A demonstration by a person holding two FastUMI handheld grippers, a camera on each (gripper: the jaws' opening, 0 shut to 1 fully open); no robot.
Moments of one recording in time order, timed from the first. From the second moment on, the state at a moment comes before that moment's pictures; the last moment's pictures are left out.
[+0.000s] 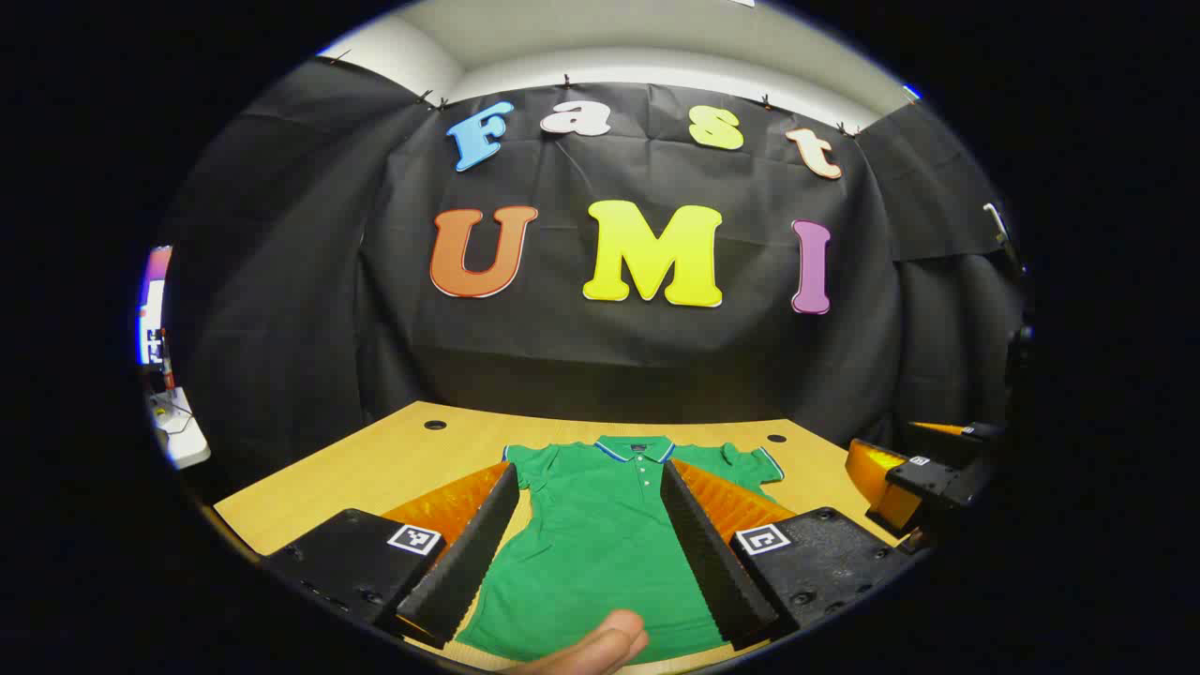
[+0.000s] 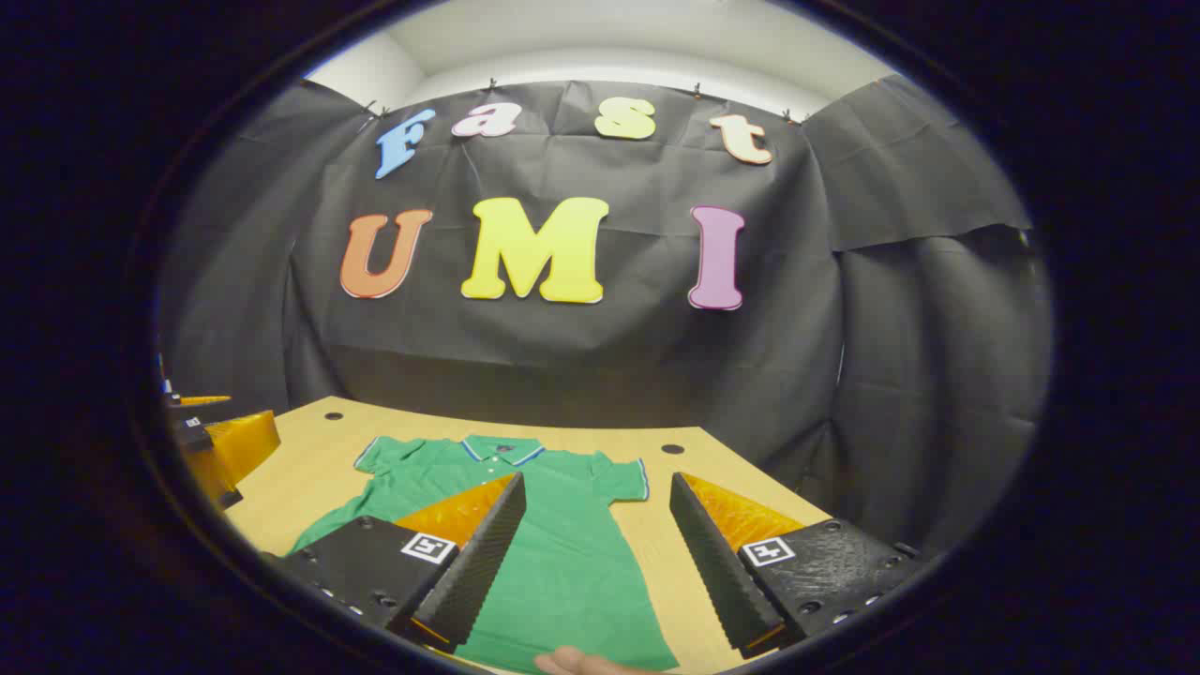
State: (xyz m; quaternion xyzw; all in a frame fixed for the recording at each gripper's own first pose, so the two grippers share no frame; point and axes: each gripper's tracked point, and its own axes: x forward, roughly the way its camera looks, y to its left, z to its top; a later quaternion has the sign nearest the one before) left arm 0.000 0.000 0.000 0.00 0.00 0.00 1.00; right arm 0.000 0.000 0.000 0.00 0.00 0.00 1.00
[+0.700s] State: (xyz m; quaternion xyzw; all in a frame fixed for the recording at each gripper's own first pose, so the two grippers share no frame) left arm 0.008 0.031 -0.002 0.00 0.00 0.05 1.00; right arm 0.012 0.005 -0.013 -0.03 0.02 0.00 1.00
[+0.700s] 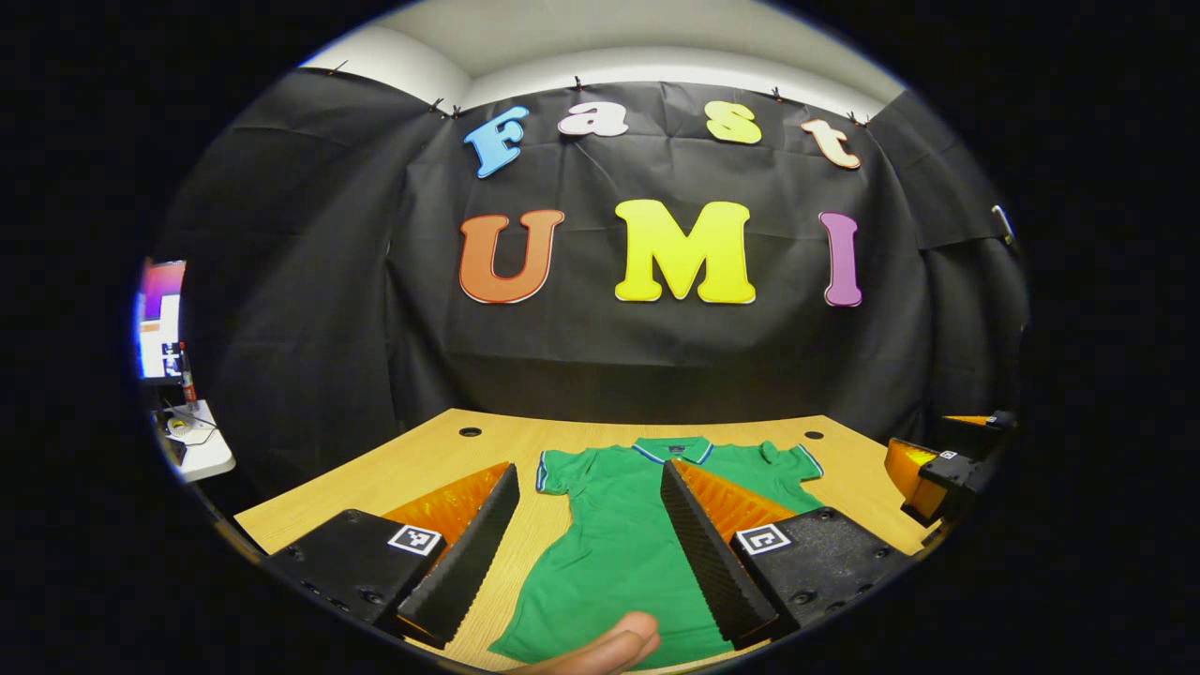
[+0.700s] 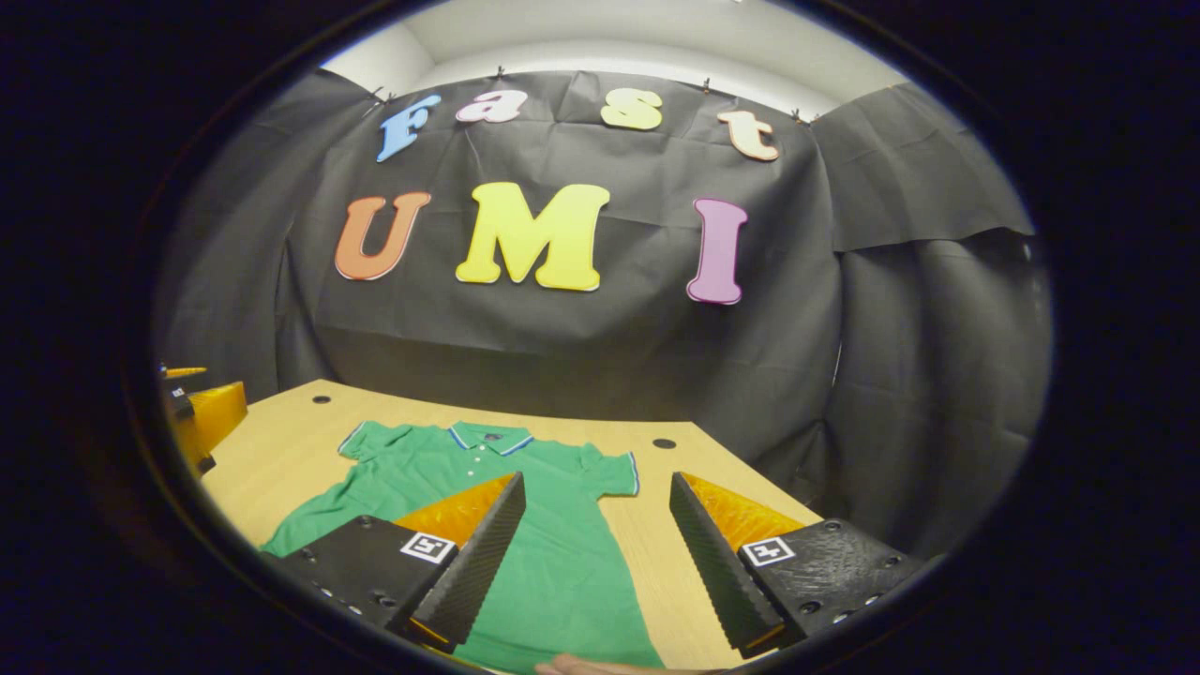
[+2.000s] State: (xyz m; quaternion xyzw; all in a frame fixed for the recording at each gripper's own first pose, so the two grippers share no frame) left arm 0.038 0.029 -0.038 -0.02 0.04 0.05 1.00; right arm 0.341 -0.077 -0.124 0.02 0.31 -0.02 0.95
